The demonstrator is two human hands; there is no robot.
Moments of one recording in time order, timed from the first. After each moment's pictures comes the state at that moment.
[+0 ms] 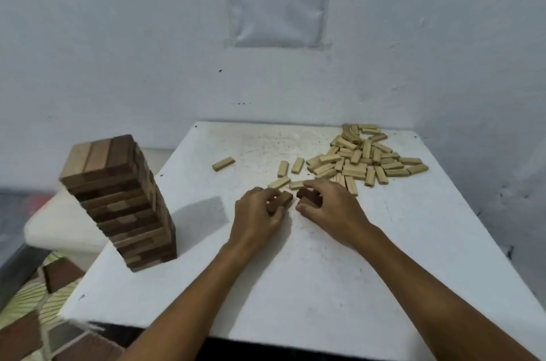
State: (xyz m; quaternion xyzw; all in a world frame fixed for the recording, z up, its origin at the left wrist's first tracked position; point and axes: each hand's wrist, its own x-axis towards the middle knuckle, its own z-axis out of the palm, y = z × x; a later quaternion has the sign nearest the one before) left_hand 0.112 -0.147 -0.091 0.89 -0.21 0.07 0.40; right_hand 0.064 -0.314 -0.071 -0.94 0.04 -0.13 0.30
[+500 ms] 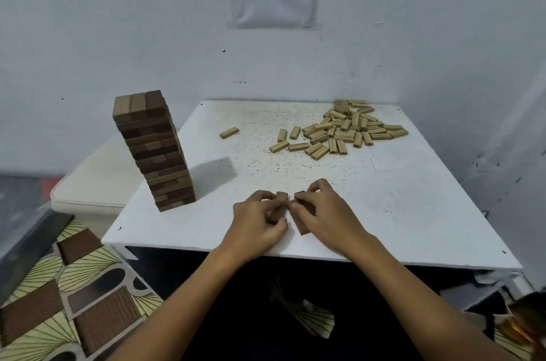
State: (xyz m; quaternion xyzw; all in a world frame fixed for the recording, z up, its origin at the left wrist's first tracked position) left_hand 0.005 -0.085 -0.107 0.88 -0.29 0.01 0.37; right_hand -0.047 -0.256 -0.094 -0.95 0.05 -0.09 0.30
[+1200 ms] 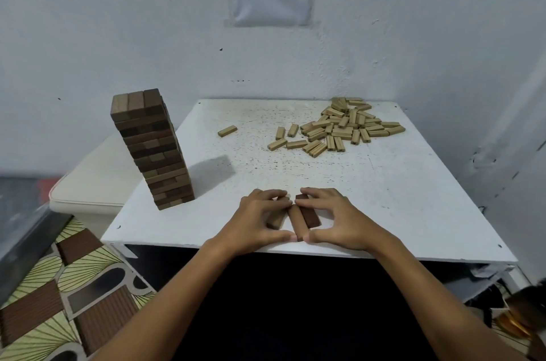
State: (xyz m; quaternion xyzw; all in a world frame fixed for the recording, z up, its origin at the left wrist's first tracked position) left_hand 0.019 -0.078 -0.109 0.86 -0.39 -0.07 0.32; right_hand -0.066 -0.285 -0.088 -0.93 -0.03 0.05 0.37
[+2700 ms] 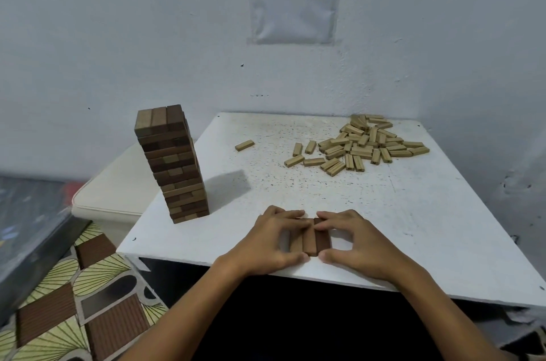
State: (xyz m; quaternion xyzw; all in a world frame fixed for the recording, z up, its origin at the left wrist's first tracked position) left_hand 0.016 -0.079 -0.096 0.87 -0.39 -0.11 0.29; right_hand -0.063 -0.286 -0.090 -0.91 -0.03 0.01 0.40
